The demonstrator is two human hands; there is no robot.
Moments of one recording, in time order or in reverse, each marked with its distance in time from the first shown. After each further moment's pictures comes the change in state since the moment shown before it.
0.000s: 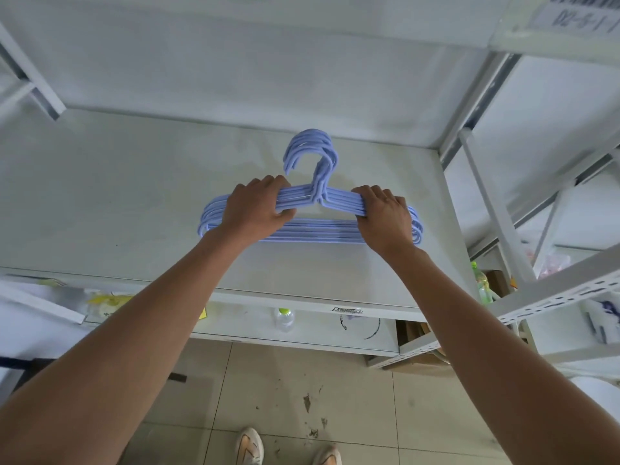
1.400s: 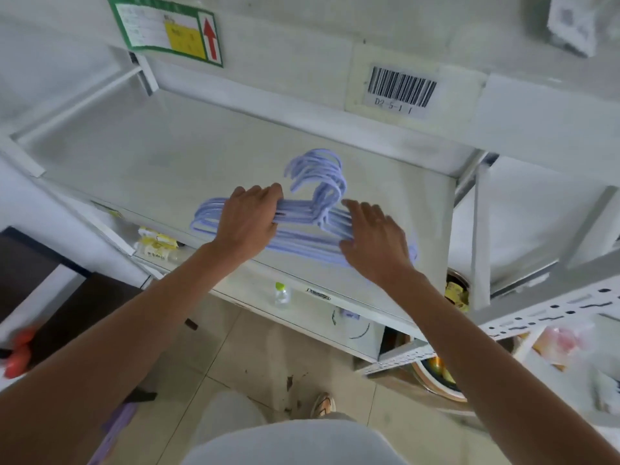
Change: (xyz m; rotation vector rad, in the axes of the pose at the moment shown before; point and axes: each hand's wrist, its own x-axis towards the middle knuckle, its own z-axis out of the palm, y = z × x) left_hand -0.076 0.125 -0.097 0.364 0.033 -0.193; right_hand -0.048 0.006 -0.110 0.008 -0.166 -0.381
